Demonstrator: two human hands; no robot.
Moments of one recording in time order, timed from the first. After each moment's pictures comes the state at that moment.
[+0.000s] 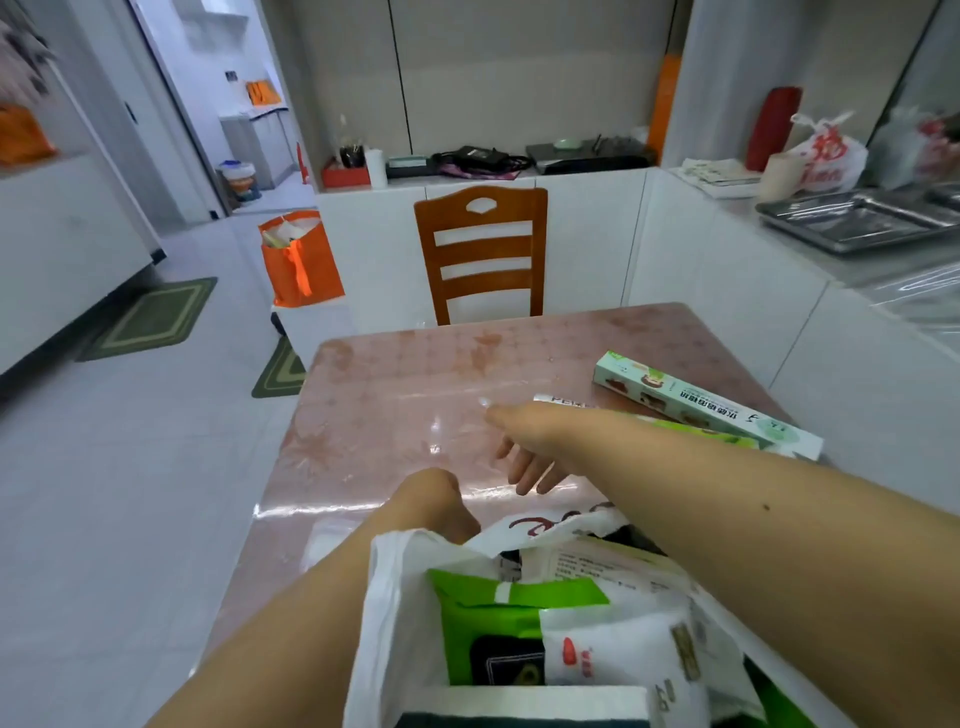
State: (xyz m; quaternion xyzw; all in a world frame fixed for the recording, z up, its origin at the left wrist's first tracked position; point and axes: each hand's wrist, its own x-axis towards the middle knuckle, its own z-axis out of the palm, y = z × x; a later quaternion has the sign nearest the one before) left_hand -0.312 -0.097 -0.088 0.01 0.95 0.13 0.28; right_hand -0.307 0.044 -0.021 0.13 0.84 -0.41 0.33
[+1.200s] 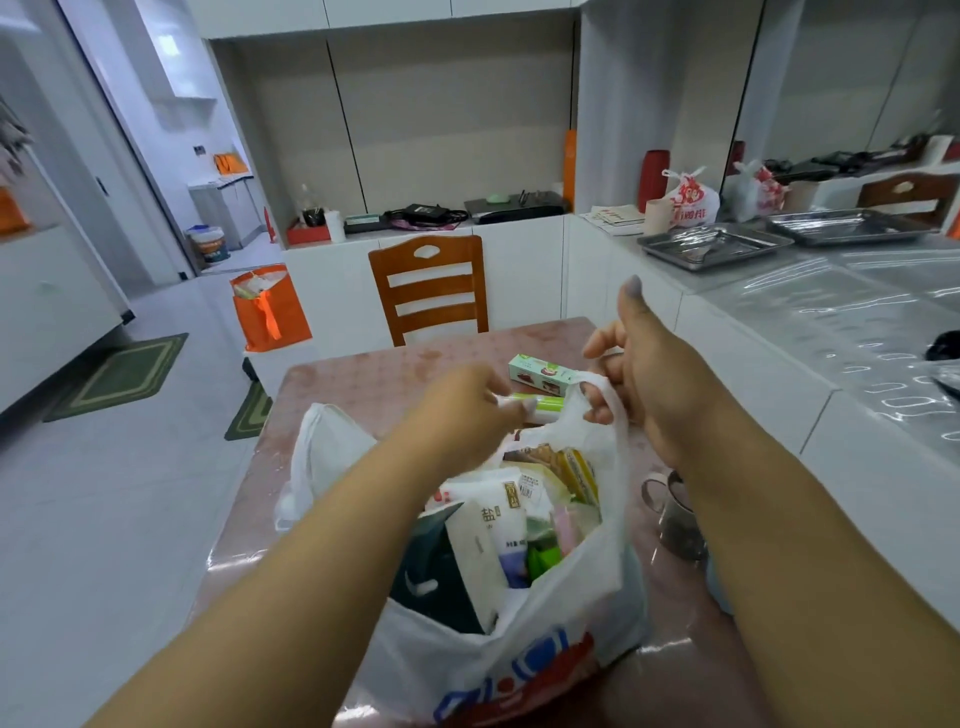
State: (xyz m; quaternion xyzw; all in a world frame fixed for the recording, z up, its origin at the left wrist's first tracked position) left_hand -0.089 -0.005 0.092 0.18 0.92 0.34 0.09; right_hand -0.043 0.149 0.099 0.13 0.75 -0.65 -0.09
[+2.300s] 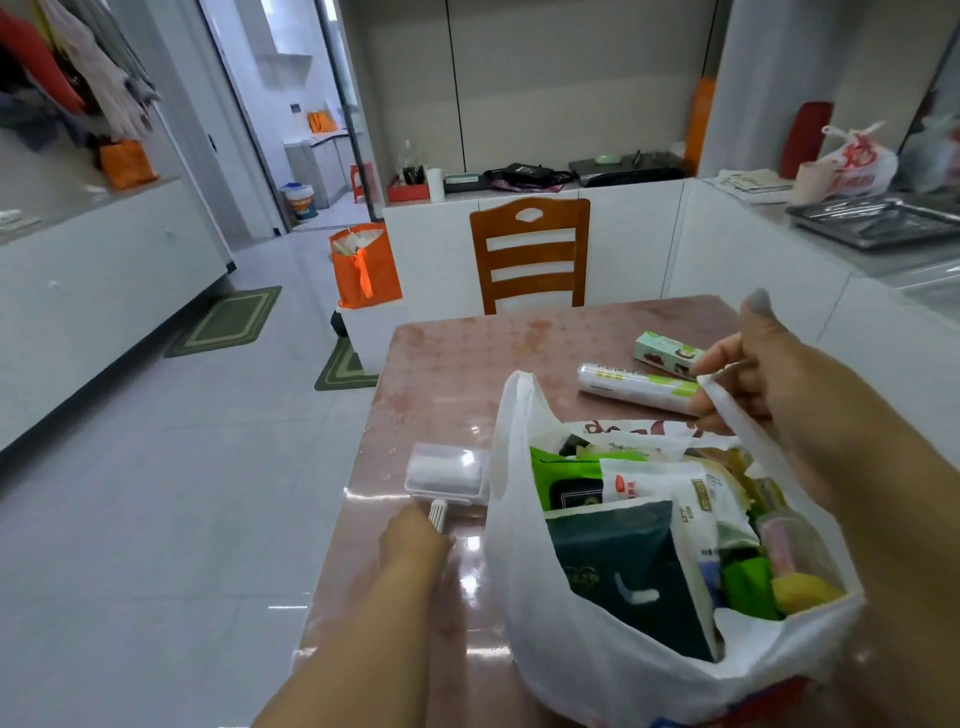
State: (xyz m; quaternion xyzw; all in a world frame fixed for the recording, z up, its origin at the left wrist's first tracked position) left_hand -0.182 -0.222 -0.148 -0.14 0.95 0.27 0.12; right_hand -0.072 0.059 0.080 0.14 0.80 -0.58 -0.06
